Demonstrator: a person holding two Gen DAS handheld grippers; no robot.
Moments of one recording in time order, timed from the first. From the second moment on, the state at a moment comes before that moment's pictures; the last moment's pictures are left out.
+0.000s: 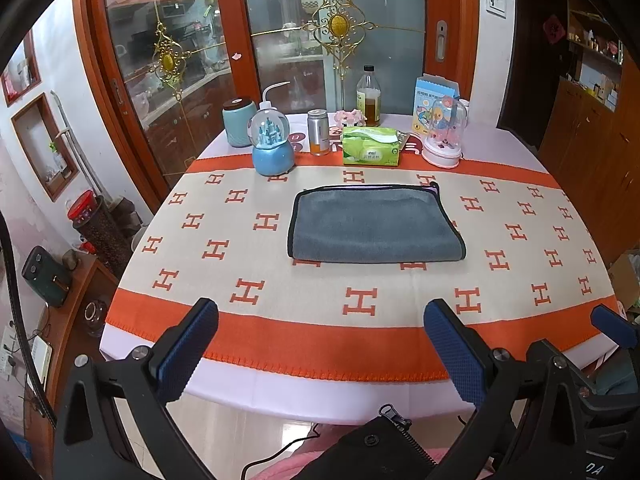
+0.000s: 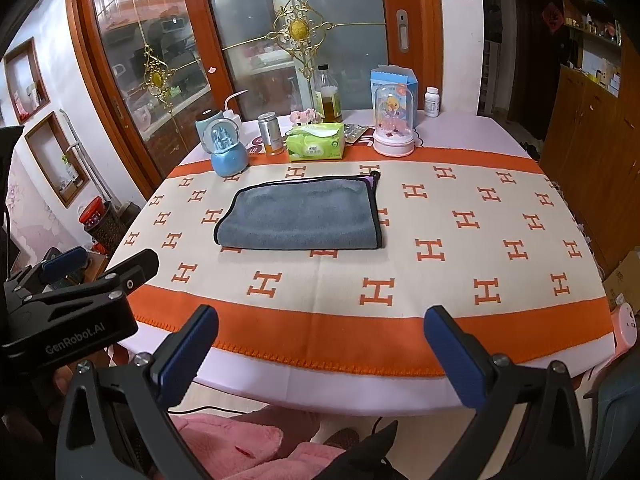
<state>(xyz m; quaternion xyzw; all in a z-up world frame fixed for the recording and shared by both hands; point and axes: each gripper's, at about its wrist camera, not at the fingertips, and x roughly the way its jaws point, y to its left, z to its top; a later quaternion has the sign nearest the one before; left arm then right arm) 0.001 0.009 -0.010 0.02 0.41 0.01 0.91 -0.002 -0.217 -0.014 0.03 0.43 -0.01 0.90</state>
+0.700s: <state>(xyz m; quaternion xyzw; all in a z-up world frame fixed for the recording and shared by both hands) 0.000 0.007 -0.012 0.02 0.41 0.01 0.91 -0.002 -0.219 -0.018 0.03 0.44 -0.01 0.90</state>
